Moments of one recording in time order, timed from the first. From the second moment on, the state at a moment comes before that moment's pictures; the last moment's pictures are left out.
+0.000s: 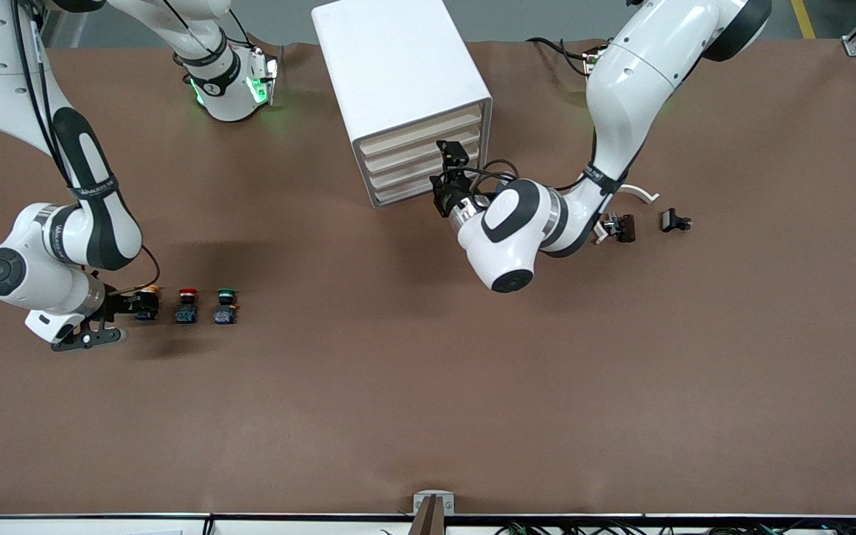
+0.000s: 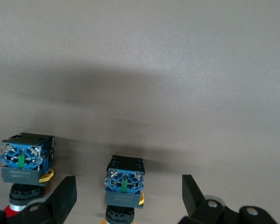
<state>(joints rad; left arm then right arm) -0.42 0.76 -0.29 -1.49 -0.78 1.48 -2.09 -0.13 0.53 -0.06 -1.92 -0.07 2.39 -0.33</state>
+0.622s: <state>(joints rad) -0.44 0.76 -0.29 -1.49 -0.81 1.44 -2.20 -0.14 0.56 -0.07 -1.94 -0.04 2.38 -0.33</state>
